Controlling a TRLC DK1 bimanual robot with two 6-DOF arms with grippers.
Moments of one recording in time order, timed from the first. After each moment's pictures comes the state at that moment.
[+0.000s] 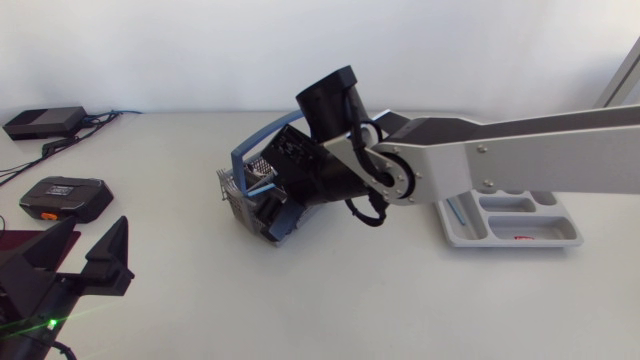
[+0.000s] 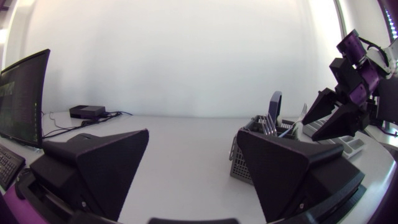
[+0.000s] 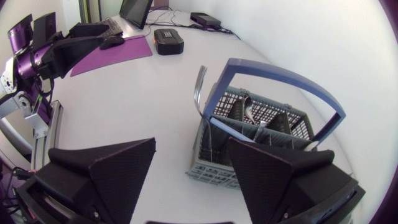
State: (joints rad) left arm 0.00 0.06 0.02 -0.02 0.01 -0.02; right arm 0.79 1.74 1.18 -0.11 -0.20 -0.30
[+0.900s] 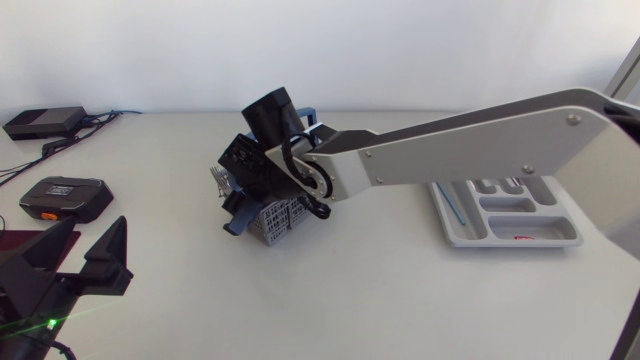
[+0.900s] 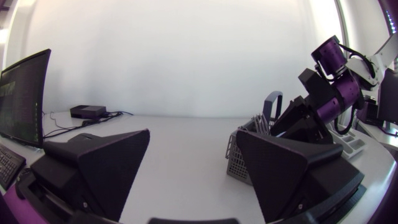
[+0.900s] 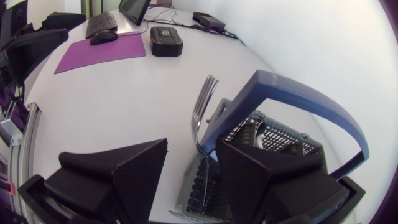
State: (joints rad) left arm 0.00 0.06 0.02 -0.02 0.01 -0.02; right arm 0.84 2.02 1.42 -0.04 -0.14 -0.34
